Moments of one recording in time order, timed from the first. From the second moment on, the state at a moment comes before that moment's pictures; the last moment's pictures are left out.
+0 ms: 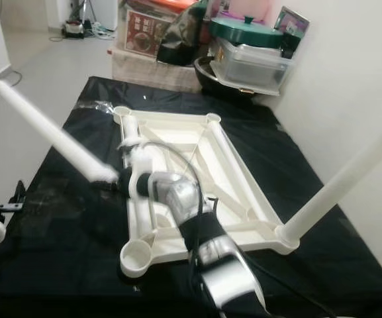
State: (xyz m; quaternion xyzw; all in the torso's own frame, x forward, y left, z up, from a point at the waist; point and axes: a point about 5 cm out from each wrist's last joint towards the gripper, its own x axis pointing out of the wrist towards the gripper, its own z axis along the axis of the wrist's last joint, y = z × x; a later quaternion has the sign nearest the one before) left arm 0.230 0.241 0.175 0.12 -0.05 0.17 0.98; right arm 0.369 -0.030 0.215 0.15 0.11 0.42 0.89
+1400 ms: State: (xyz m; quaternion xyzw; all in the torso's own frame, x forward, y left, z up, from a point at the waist) left arm 0.223 0.190 0.219 -0.37 -0.18 -0.16 0.90; right arm 0.299 -0.084 0.167 0.17 0.04 0.67 0.72
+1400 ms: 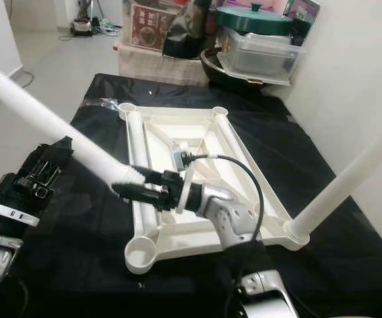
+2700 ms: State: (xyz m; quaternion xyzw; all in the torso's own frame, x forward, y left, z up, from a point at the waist) left arm 0.195 0.204 0.224 -0.36 -0.11 -0.23 0.90; right arm 0.300 -0.119 0.155 0.00 0.11 0.76 0.64
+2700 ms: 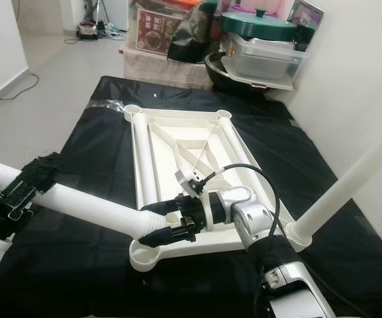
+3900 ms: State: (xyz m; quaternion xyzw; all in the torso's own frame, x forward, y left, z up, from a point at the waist) left arm 0.199 0.228 0.229 -0.32 -0.17 -0.10 0.93; right arm 0.335 -0.110 0.201 0.00 0.04 0.68 0.73
